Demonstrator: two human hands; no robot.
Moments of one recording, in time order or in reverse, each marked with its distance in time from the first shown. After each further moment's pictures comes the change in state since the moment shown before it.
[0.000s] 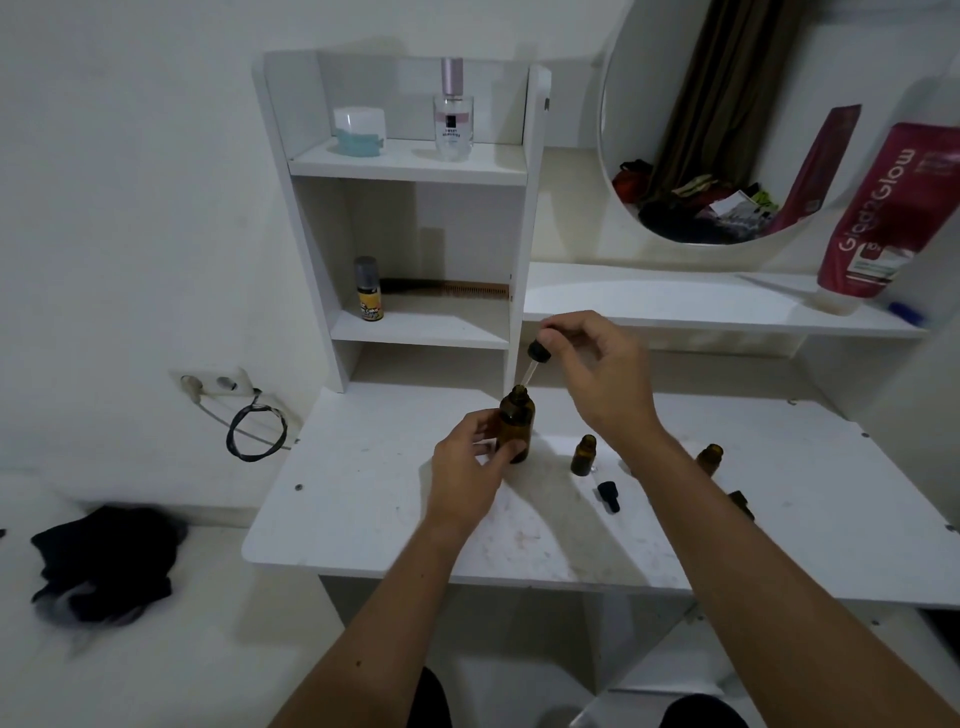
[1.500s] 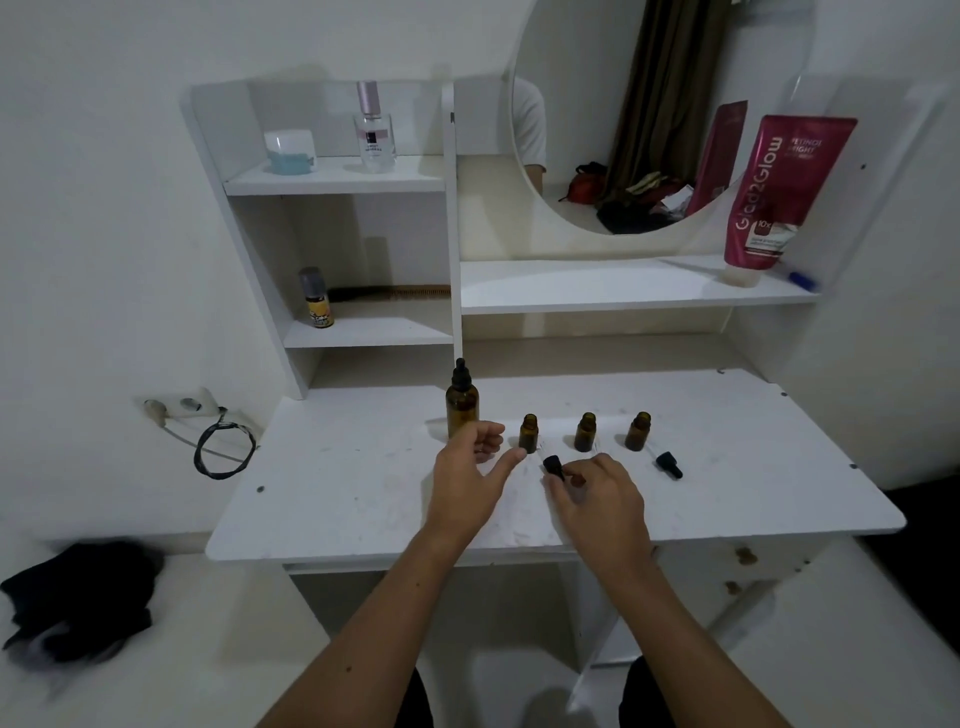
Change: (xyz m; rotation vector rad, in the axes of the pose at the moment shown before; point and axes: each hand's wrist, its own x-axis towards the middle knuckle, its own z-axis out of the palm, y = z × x) left_hand -0.044 0.026 0.042 0.046 -0.078 0.074; right_hand -0.165 0.080 -0.034 -0.592 0.055 0.286
